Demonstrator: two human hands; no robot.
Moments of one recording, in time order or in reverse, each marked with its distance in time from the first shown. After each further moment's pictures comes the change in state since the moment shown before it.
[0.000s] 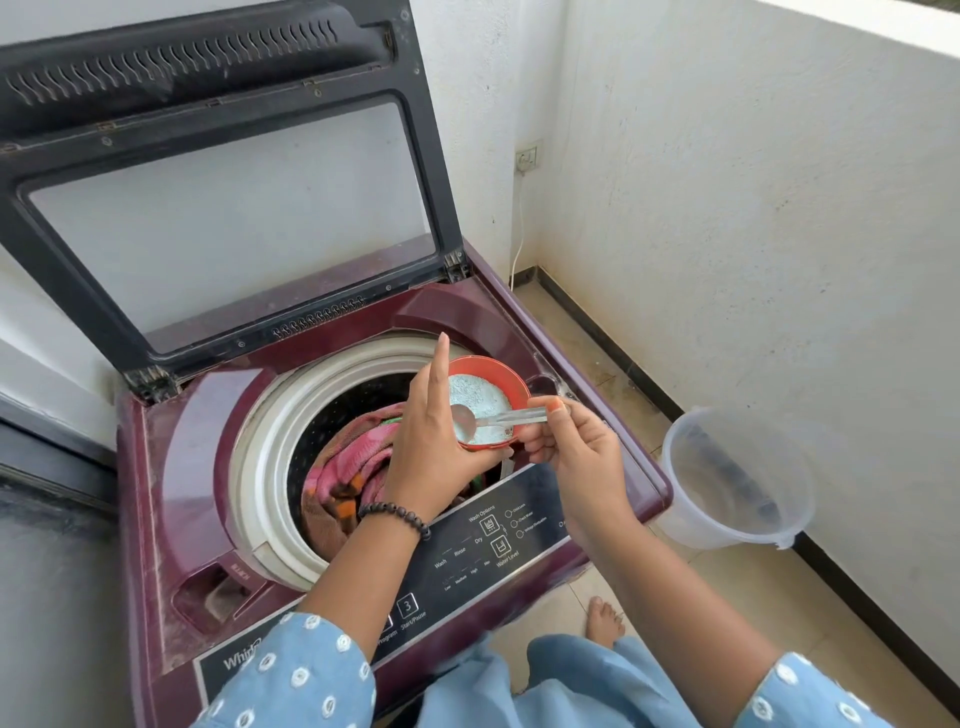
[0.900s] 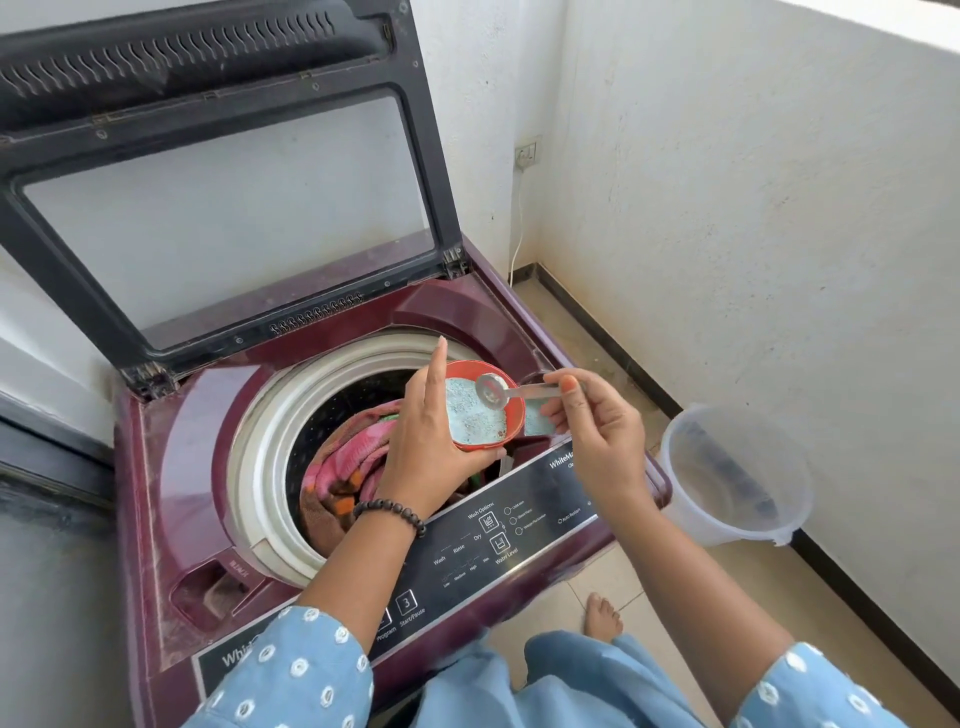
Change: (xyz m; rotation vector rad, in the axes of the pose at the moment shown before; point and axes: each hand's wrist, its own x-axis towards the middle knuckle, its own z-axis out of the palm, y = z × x) left_hand -0.001 -0.009 0.003 0.014 -0.019 -0.024; right_hand 0.017 -0.007 -0.018 -0.343 -0.009 -0.390
